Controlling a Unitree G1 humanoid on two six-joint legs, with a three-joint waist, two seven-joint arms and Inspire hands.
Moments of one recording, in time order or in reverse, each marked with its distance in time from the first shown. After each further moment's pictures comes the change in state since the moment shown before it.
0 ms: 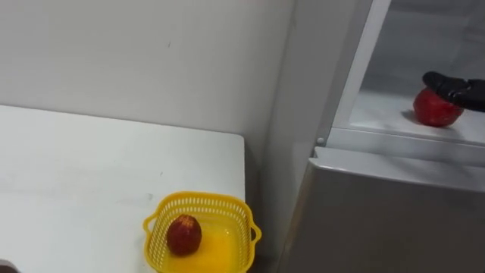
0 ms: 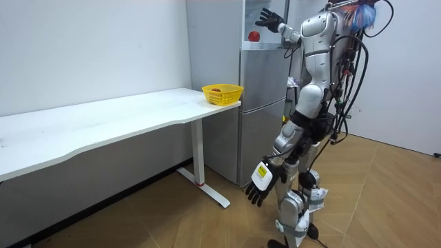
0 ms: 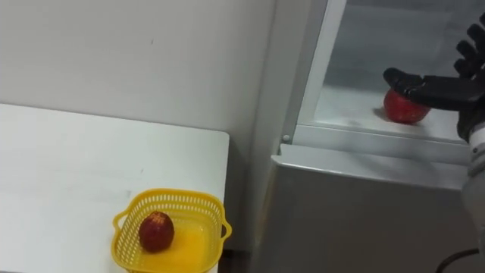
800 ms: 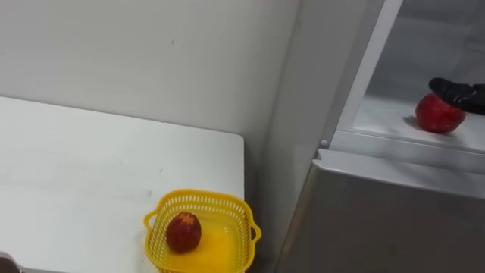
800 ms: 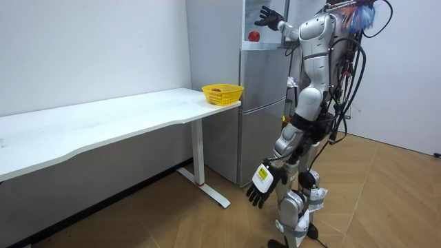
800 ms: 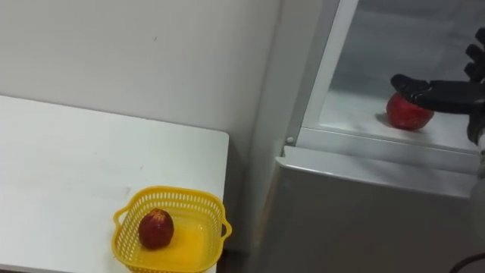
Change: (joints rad) left arm 0.008 0.013 0.011 0.007 -0.003 -0.008 0.003; right arm 0.000 -0.028 0.010 0.084 -0.039 0.001 0.028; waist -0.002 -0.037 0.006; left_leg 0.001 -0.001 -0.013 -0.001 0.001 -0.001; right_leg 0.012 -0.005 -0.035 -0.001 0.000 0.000
